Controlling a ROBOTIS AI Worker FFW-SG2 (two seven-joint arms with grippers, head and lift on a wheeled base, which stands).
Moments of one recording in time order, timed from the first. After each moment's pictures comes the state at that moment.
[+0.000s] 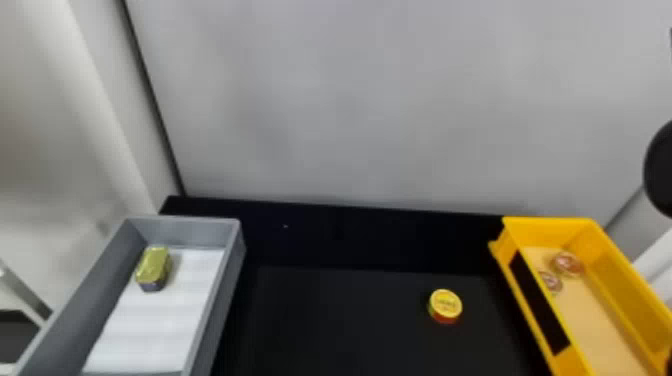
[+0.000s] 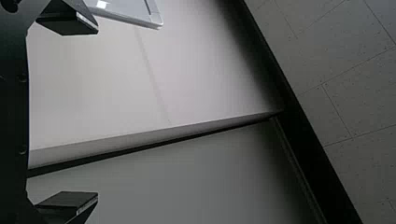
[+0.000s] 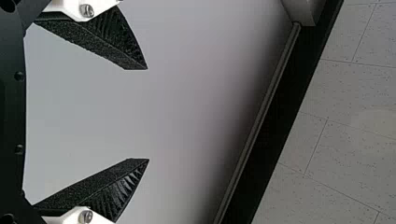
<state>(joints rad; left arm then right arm) -0.24 0.29 0.32 -2.28 0.07 0.16 0.09 -0.43 -0.36 0.01 -2.25 0.10 0.21 -0.22</state>
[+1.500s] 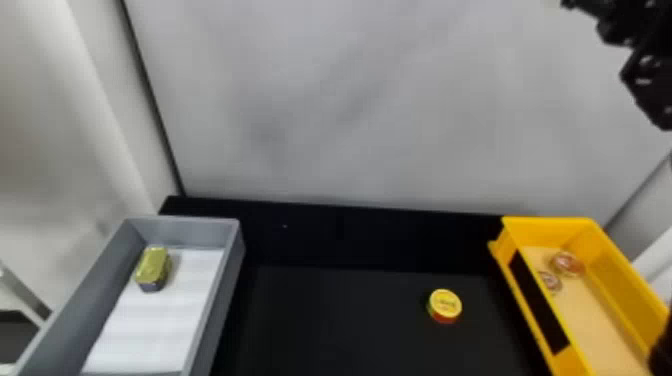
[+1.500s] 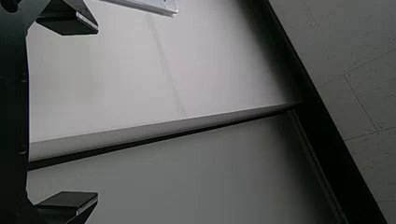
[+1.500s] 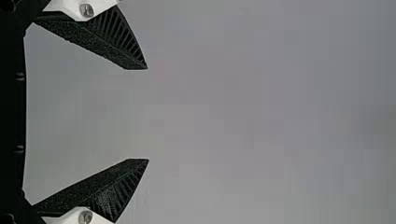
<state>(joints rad) -0.26 0.29 0.31 -2.30 0.08 0.27 0.06 -0.45 -0.27 -0.11 -2.26 -0.16 1.05 -0.22</state>
